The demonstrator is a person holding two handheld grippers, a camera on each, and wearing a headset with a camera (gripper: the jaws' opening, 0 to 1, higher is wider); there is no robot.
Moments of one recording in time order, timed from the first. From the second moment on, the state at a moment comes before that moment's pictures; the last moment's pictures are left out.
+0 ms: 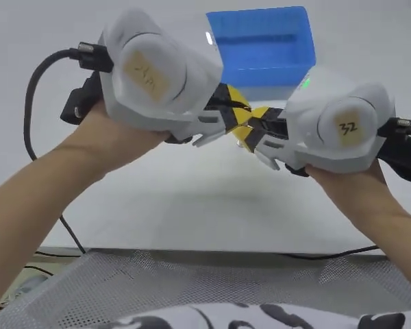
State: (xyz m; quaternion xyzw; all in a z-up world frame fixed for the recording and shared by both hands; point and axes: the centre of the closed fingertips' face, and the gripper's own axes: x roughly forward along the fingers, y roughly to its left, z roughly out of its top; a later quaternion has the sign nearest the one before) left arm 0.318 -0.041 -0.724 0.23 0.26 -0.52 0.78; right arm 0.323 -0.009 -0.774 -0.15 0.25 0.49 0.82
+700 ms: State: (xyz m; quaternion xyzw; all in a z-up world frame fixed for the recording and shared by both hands) left arm 0.324 -0.040 -0.696 0.25 0.24 -0.52 0.78; right arm 0.333 -0.006 -0.743 -0.17 0.22 0.49 0.83
